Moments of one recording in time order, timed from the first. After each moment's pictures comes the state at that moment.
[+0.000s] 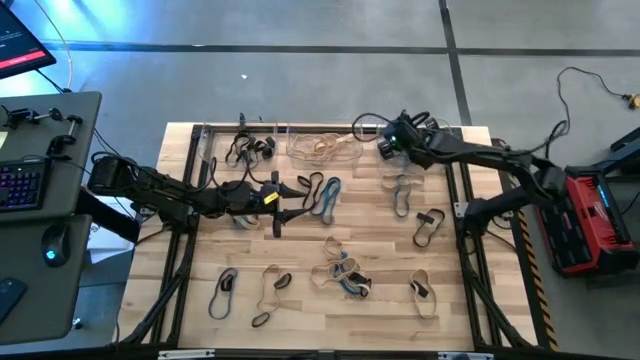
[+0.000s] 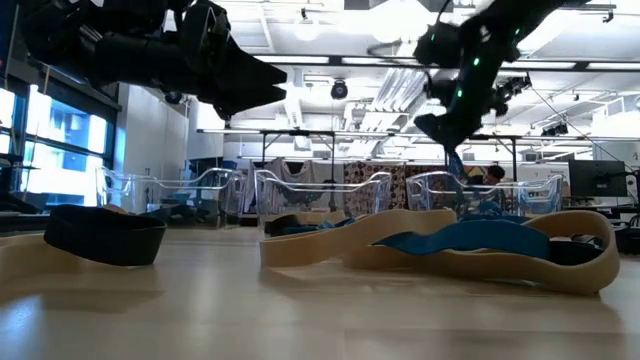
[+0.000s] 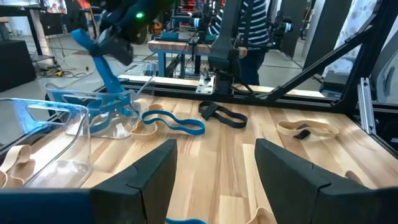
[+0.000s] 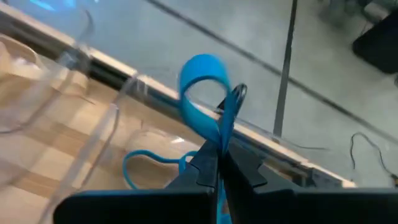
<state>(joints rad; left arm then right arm) -0.01 1.36 0.41 0.86 -0.11 -0.06 -0.54 1.38 0.95 -0.52 0.70 0.30</state>
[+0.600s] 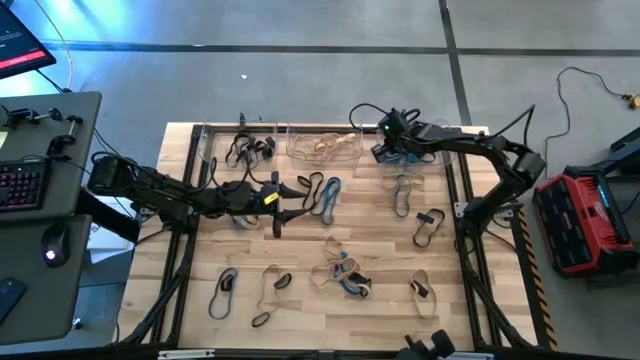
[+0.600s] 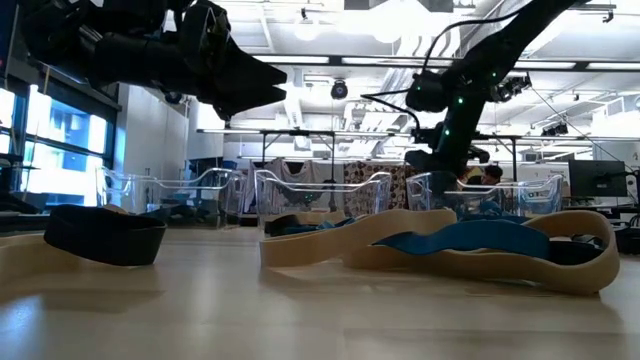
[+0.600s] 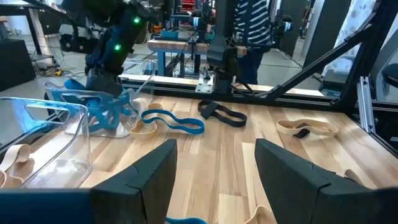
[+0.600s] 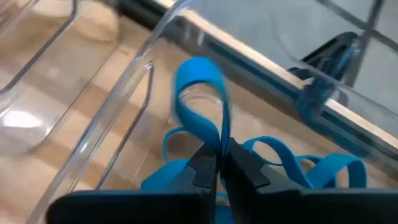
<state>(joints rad) -0.01 1.36 0.41 0.86 -0.11 -0.06 -0.70 1.59 0.95 -0.41 0.33 0.21</state>
